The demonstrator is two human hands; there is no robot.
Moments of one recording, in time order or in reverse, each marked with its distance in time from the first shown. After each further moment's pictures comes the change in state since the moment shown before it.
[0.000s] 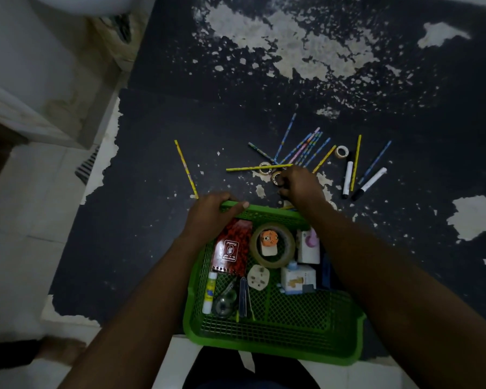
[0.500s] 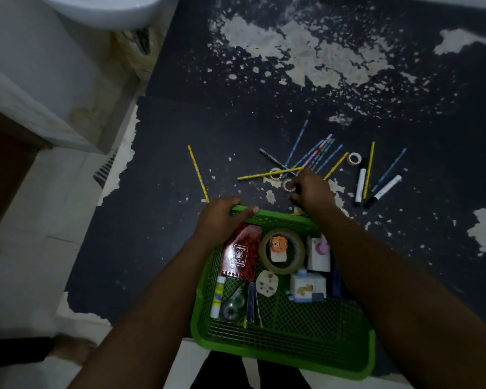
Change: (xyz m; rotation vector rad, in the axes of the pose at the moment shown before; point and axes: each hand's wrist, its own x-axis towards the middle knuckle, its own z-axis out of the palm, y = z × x) left_hand 0.000 0.002 -0.001 0.032 -0.009 -0.043; right_hand 0.005 0.005 0.007 0.104 0.054 0.027
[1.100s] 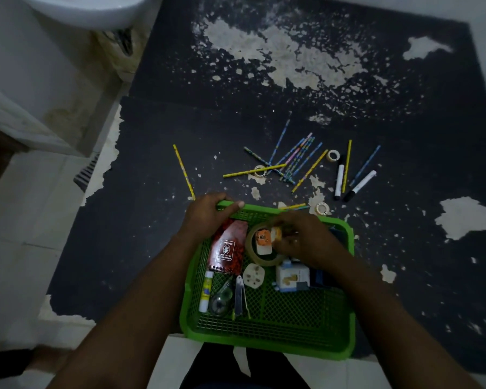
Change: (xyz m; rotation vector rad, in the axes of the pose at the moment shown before) left_hand -0.001 0.001 -0.002 -0.031 -0.007 -0.001; right_hand -0.146 -0.024 -0.040 0.372 -0.209 -0.154
